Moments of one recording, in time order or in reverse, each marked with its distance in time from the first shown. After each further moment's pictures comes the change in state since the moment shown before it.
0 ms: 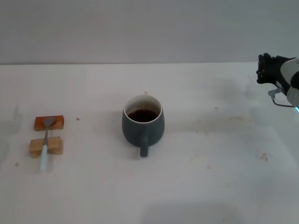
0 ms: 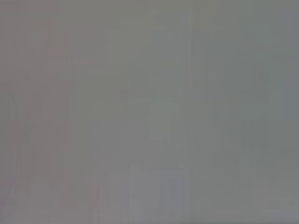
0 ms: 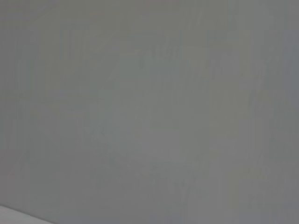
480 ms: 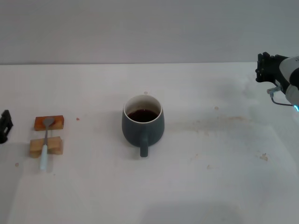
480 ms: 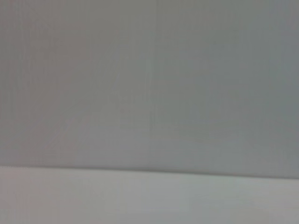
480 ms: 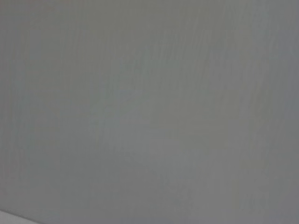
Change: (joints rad) left arm 0.266 -0.075 0.093 -0.347 0.001 -0.192 0.049; right arm 0.001 0.001 0.014 0.019 -0.004 0.025 0.000
